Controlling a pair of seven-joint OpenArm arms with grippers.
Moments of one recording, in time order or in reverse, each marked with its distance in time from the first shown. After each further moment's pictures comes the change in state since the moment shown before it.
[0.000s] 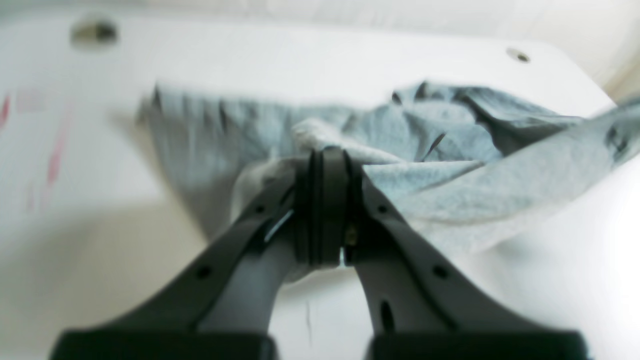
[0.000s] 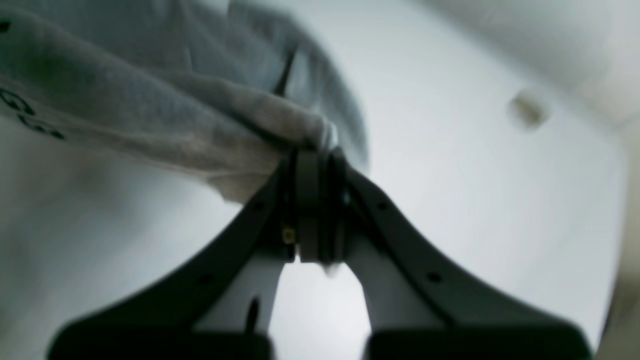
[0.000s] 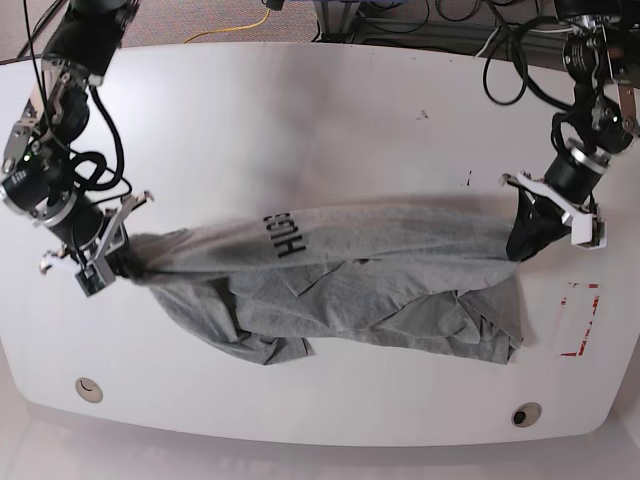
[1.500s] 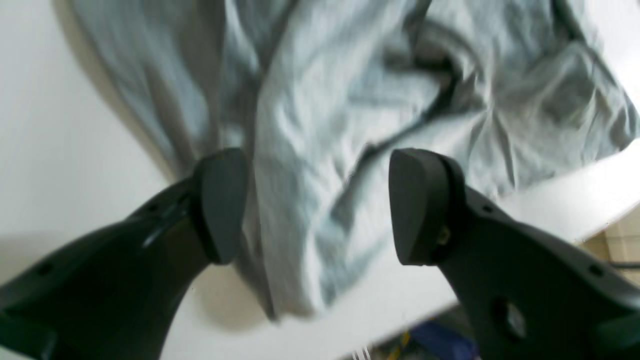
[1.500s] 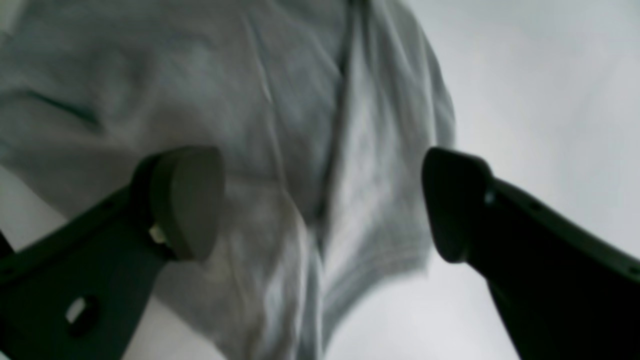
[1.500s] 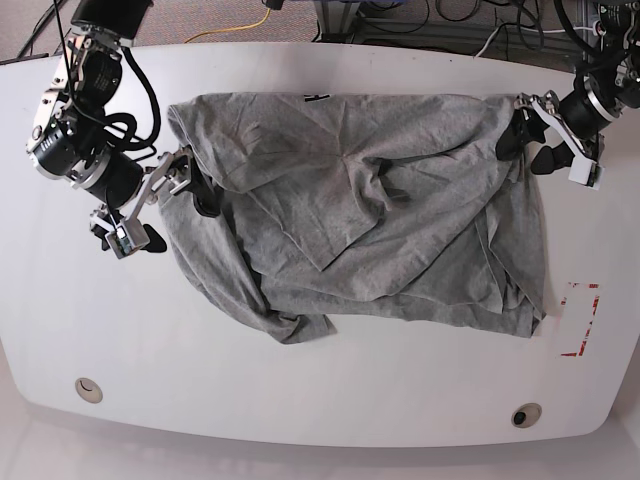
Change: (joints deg) left arm 14.5 -12.7 -1.3 0.0 -11.3 0.2 8.7; right arm -4.8 -7.4 -0.8 -0.9 13.7 -0.2 -0.7
